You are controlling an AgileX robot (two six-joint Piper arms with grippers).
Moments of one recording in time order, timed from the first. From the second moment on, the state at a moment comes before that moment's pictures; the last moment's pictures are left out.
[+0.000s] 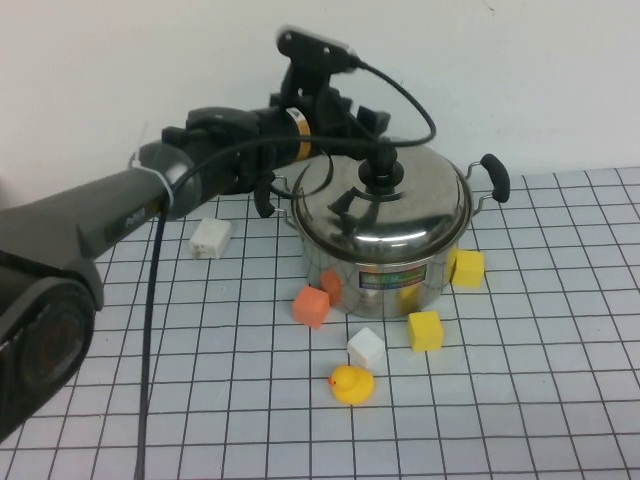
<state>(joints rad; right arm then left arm) -0.03 -0.01 0.02 -0.05 0.37 -0.09 -0.38 2.22 -1.83 1.56 -0.28 -1.52</state>
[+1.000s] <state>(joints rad) -0.03 -0.01 0.02 -0.05 0.37 -0.09 -0.38 1.37 -1.25 1.60 0.23 -1.62</state>
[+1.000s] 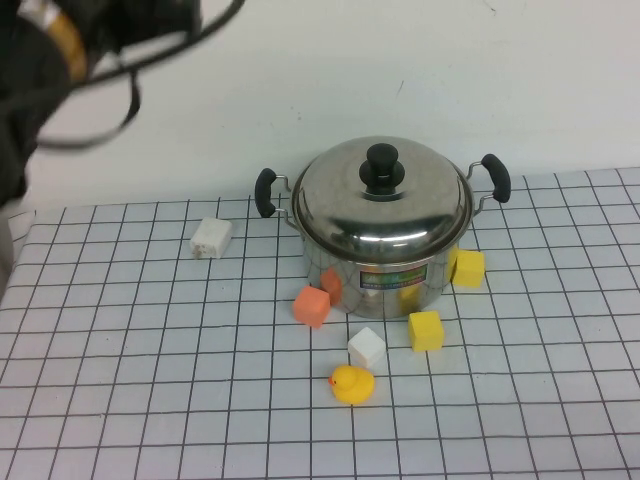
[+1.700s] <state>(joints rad) -0.03 -0.01 0.02 -0.05 0.37 -0.09 -0.38 0.62 -0.46 1.54 0.23 -1.75</state>
